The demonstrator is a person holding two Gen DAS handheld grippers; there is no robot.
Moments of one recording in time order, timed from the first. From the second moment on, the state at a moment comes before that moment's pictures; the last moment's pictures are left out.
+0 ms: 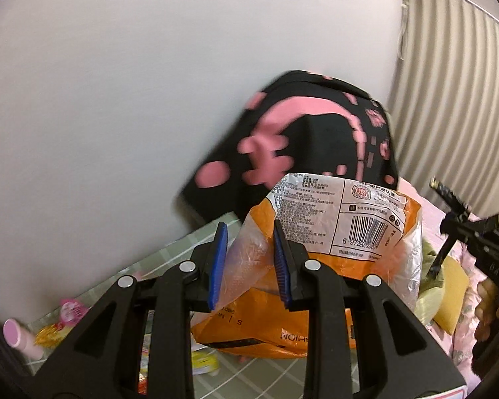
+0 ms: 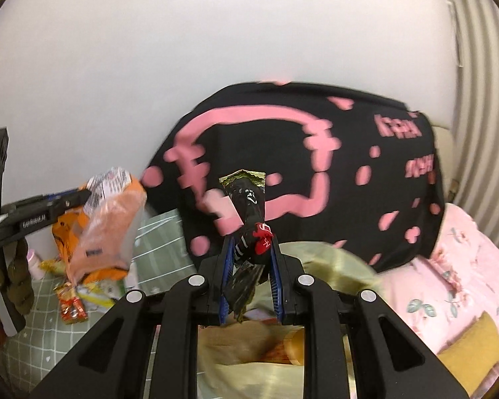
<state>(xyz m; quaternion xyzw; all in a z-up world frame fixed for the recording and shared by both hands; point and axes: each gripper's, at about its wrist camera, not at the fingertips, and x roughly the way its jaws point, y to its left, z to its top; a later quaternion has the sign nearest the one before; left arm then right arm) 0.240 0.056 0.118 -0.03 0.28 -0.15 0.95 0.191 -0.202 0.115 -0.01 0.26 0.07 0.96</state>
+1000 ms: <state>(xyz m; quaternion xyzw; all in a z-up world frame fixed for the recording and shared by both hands) 0.275 -0.124 0.080 -0.01 0.35 -0.30 0.89 0.187 -0.319 0.102 0.03 0.26 0.02 0.96</state>
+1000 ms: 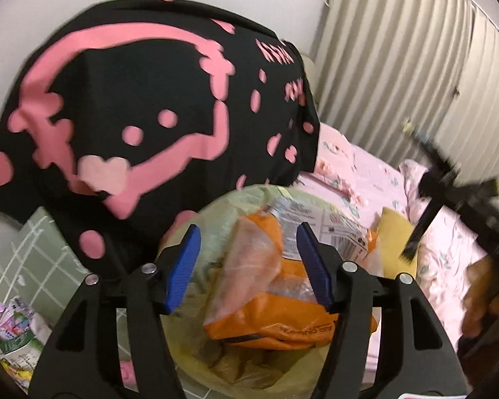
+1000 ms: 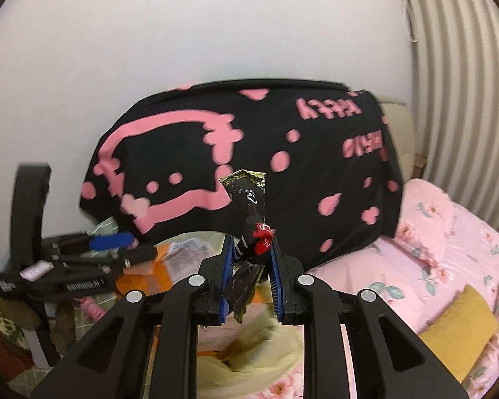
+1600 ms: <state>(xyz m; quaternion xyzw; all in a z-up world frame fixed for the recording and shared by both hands) 0.228 0.054 0.044 -0.10 0.36 -0.12 0.92 0.258 -0.251 -0.015 0.00 0.44 0.07 0.90</state>
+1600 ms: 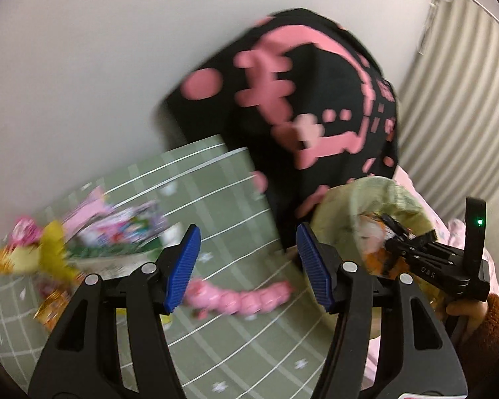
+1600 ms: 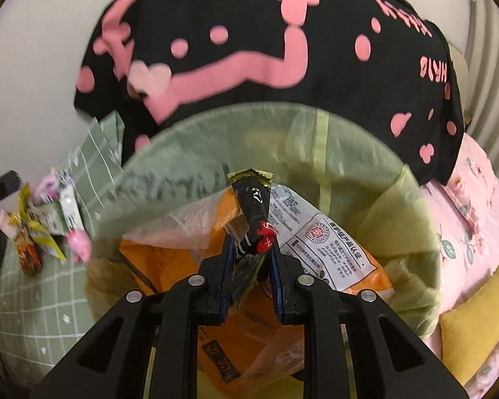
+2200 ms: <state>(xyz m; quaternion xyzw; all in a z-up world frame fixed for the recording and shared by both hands) 0.177 0.174 0.022 -0.16 0.35 -0.02 0.92 0.235 -0.225 0.014 -0.03 0.41 0.03 0.91</state>
